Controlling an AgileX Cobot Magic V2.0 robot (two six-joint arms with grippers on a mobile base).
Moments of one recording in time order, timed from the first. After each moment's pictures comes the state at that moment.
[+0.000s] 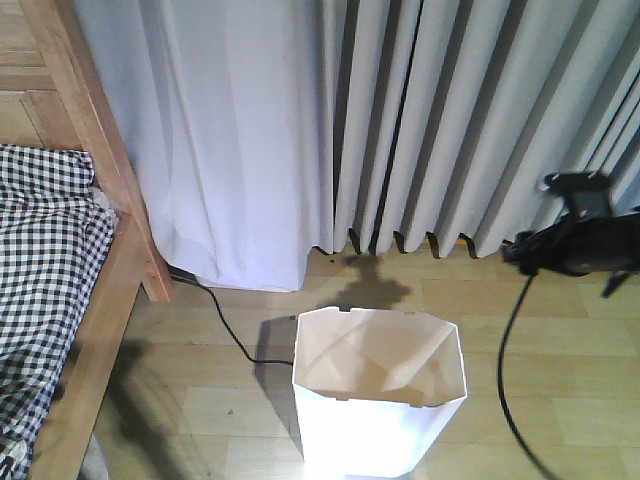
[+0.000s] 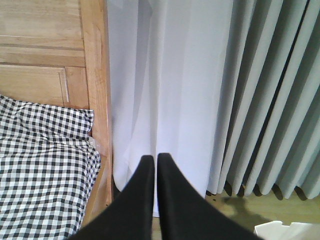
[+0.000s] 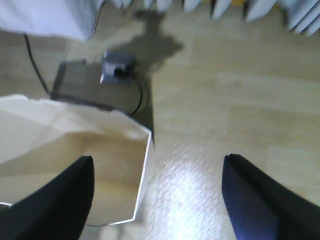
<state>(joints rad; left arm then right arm) 0.01 -0.01 0.03 -0.04 0.27 -0.04 -0.16 1.90 -0.82 1.41 0.18 -1.64</state>
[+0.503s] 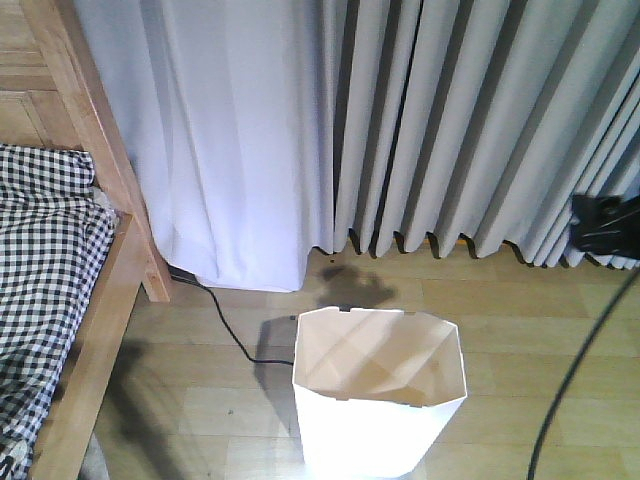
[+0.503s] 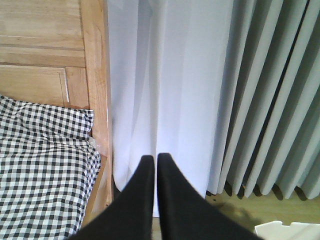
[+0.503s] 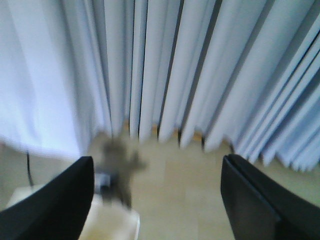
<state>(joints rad) 0.01 -0.01 0.03 -0.04 0.27 -0.04 -0.16 1.07 -0.50 1.44 0.18 -1.64</state>
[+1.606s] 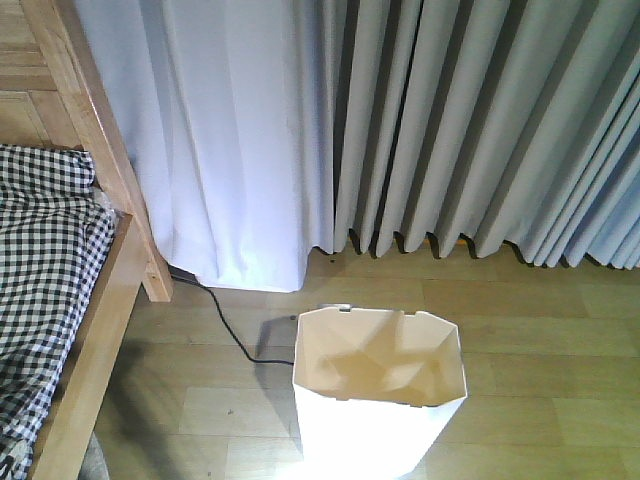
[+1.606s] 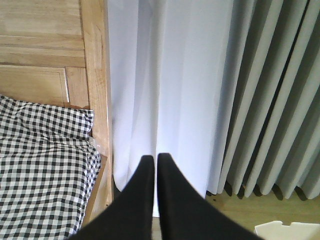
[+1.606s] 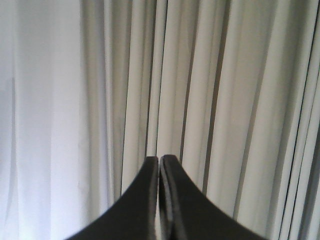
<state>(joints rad) 0.01 -0.01 0.03 -0.04 0.27 -0.04 -0.11 0.11 -0.14 1.48 0.16 -1.53</state>
